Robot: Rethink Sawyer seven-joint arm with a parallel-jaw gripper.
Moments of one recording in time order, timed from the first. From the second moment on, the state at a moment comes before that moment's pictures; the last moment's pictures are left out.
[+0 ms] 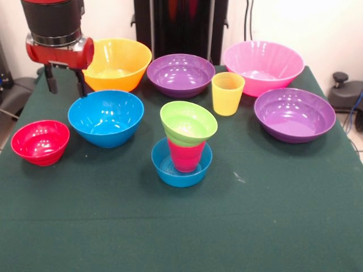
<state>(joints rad) -0.96 -0.66 0.62 1.63 -0.70 0.87 1.92</state>
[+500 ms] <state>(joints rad) -0.99 -0.60 0.65 1.62 -0.69 0.87 1.92</state>
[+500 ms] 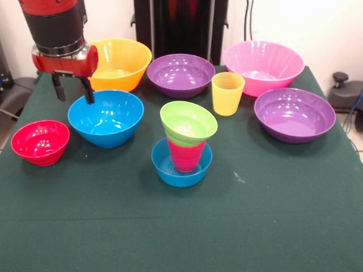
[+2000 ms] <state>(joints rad) -0.99 -0.44 0.65 1.52 -0.74 0.87 1.92</state>
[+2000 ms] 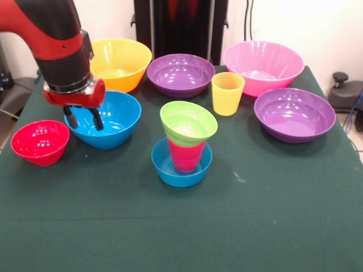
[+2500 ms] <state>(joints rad) -1.00 -0.56 0.65 1.52 -0.74 0.89 1.92</state>
